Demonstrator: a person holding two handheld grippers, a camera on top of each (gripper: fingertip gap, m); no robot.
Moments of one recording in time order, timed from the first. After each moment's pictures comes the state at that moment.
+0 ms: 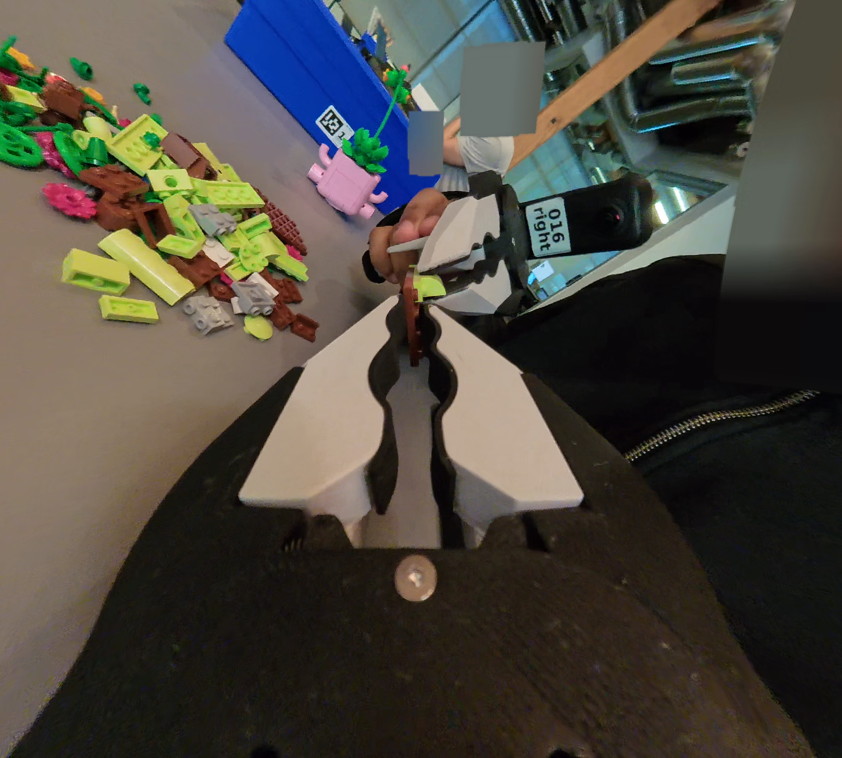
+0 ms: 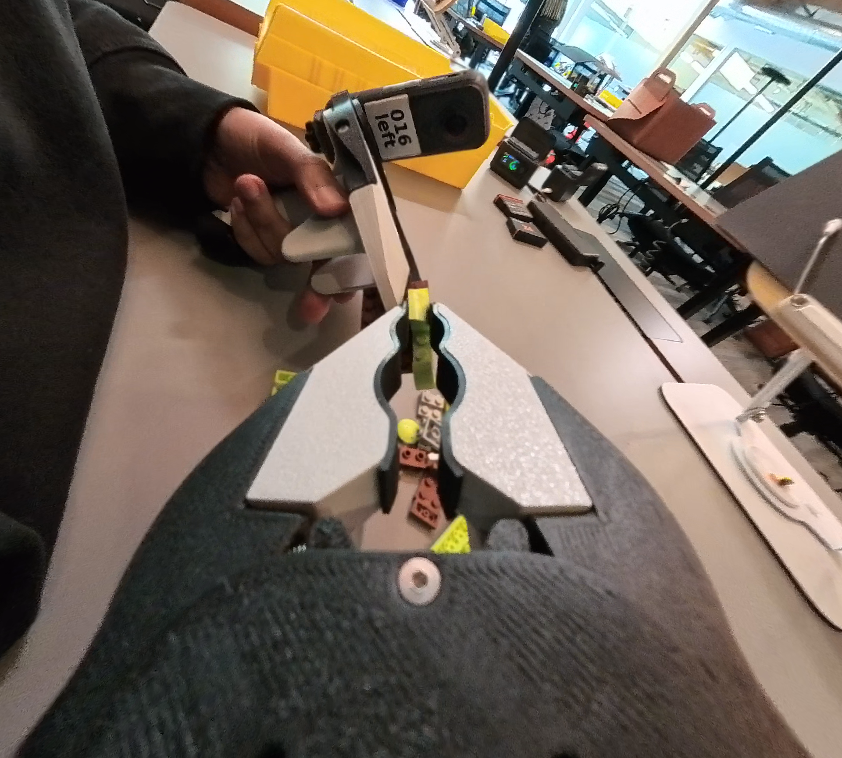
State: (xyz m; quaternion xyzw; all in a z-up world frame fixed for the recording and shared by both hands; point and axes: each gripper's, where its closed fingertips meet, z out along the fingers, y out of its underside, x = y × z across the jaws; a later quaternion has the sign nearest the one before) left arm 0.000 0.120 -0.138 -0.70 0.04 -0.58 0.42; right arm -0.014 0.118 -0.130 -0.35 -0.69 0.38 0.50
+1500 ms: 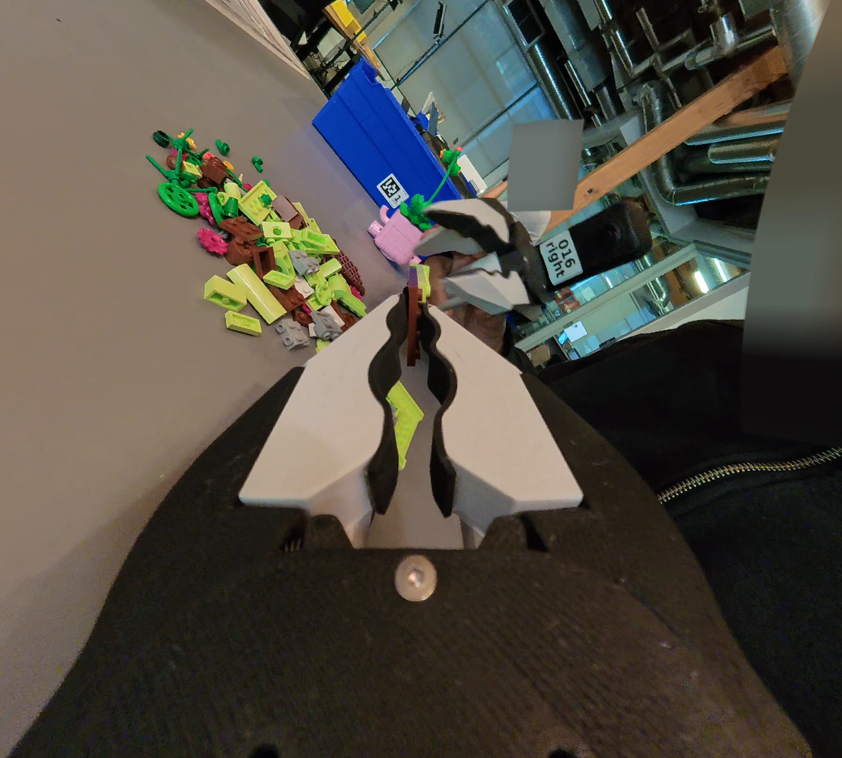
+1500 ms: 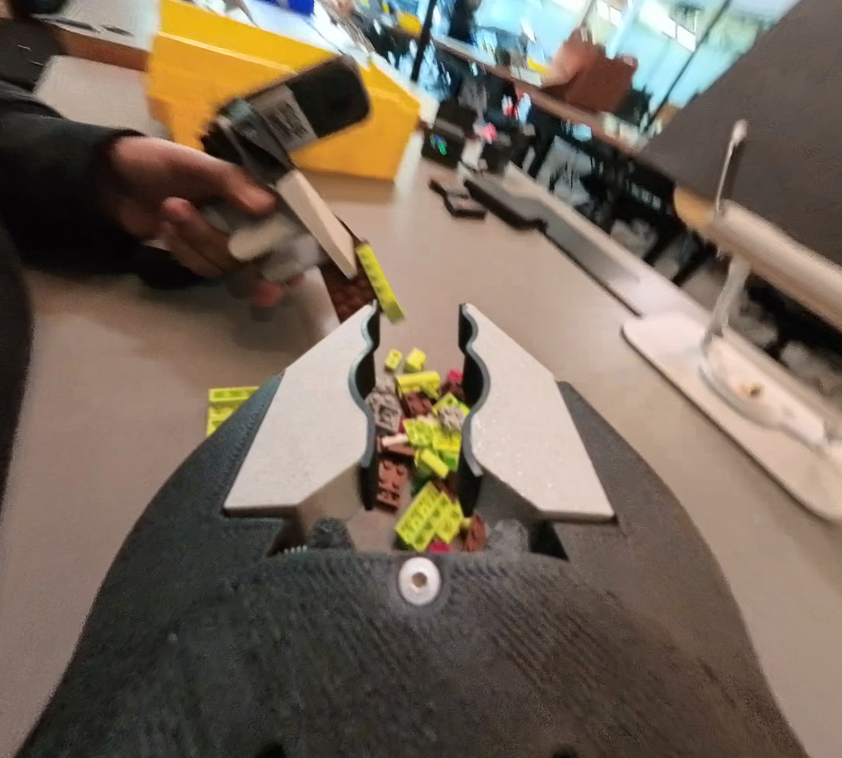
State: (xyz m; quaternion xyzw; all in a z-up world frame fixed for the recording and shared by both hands) left arm -0.038 0.136 -0.140 -0.70 -0.03 -0.55 0.46; right arm -0.013 0.166 -0.124 -0.45 -0.62 0.39 0.51
